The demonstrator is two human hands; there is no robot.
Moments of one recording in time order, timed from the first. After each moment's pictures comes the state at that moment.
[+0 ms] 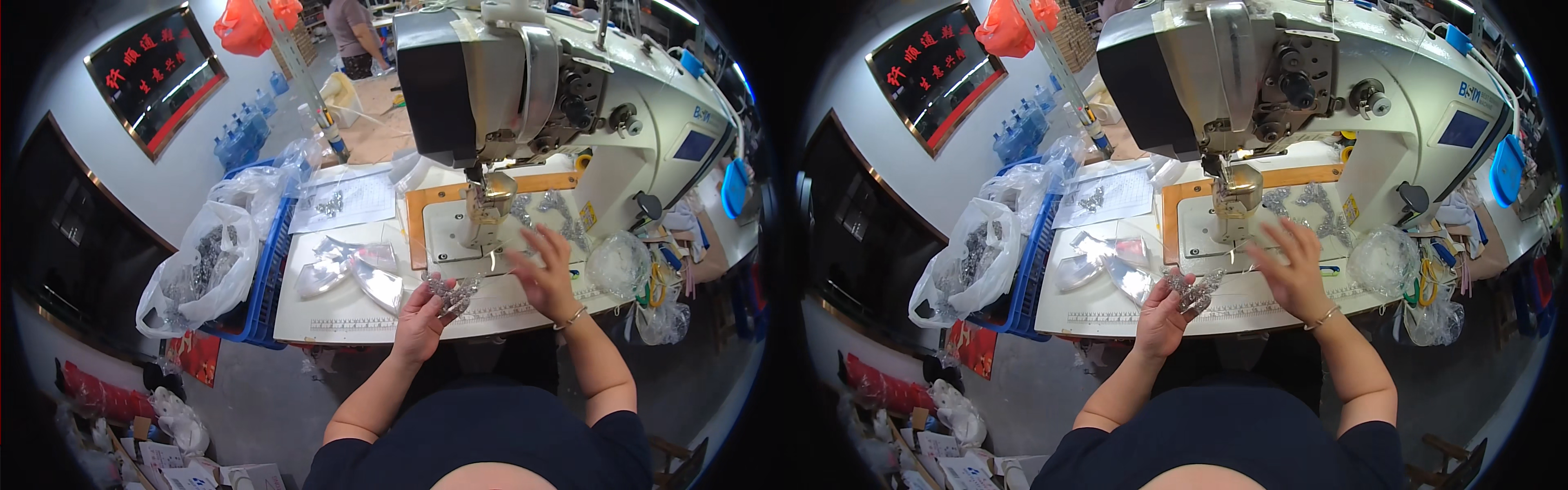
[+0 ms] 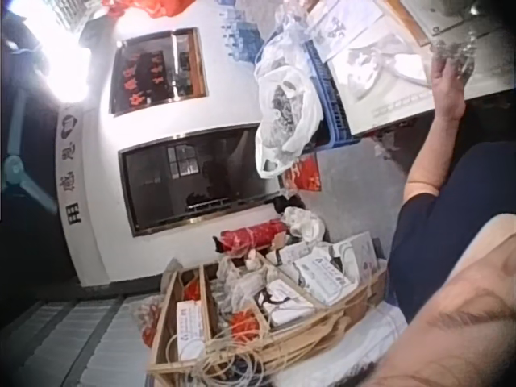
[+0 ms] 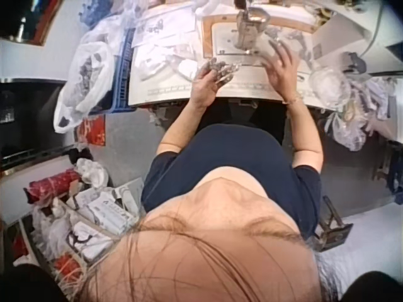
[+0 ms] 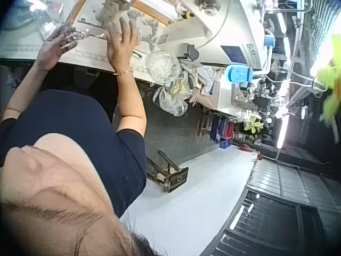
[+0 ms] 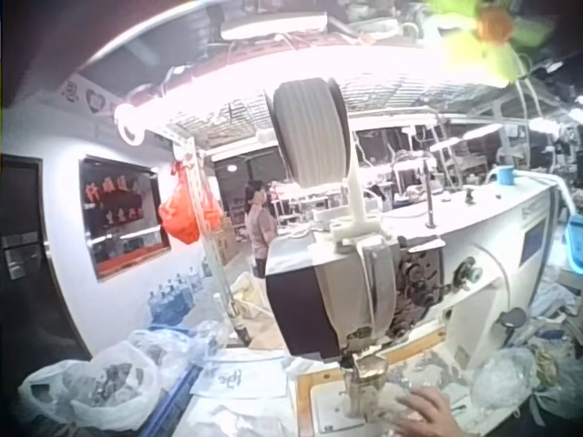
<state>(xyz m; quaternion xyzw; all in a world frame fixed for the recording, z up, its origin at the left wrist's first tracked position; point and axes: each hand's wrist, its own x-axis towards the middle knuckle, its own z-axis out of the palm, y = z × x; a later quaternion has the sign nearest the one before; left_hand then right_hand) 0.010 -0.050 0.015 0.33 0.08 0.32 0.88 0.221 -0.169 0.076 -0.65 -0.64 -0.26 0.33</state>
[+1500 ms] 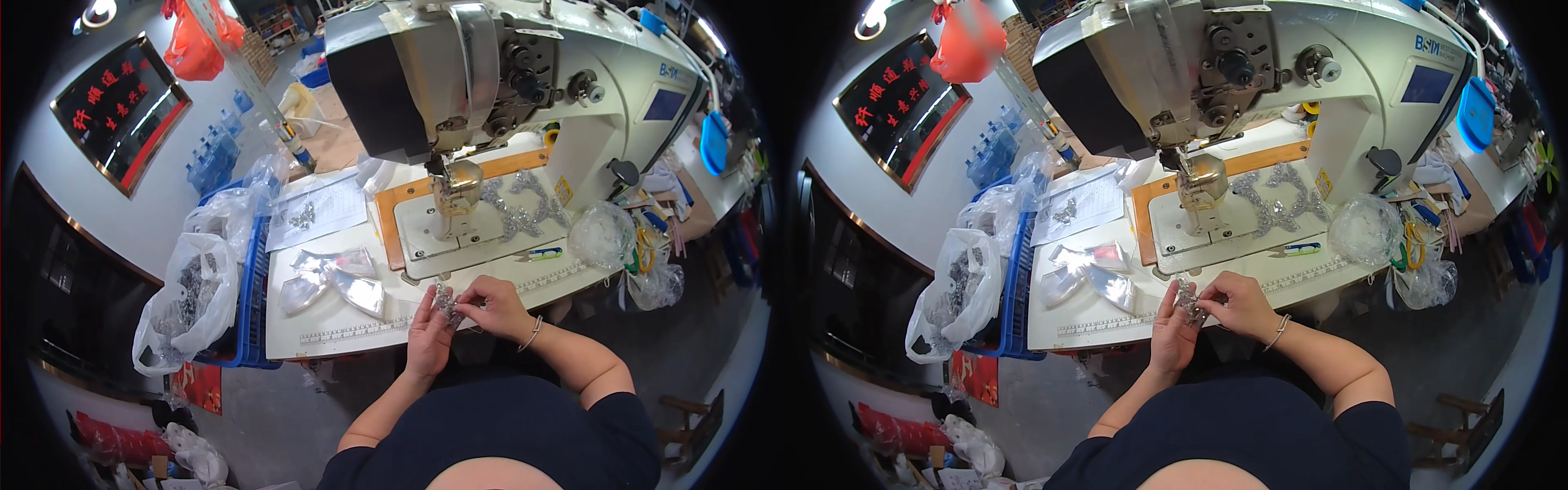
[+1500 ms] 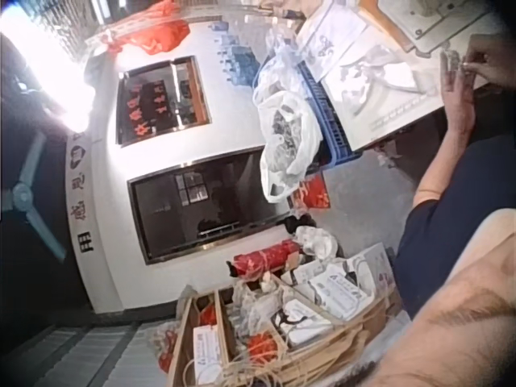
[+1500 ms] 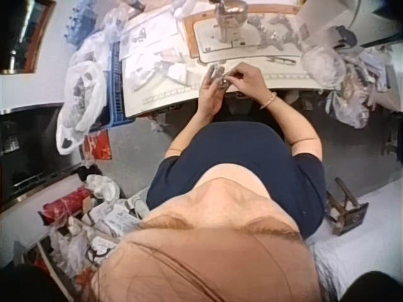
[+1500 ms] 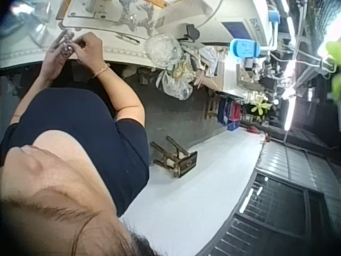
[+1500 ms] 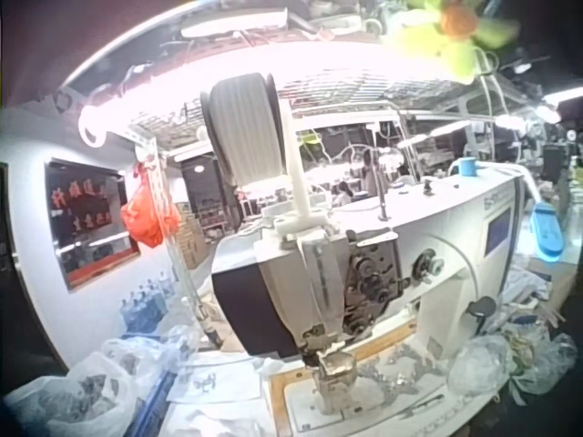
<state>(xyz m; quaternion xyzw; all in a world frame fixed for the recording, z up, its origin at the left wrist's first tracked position) 0.021 -0.090 -0.007 0.31 0.13 0.32 0.89 0.159 -0.164 0.034 -0.64 -0.52 0.16 0.54</state>
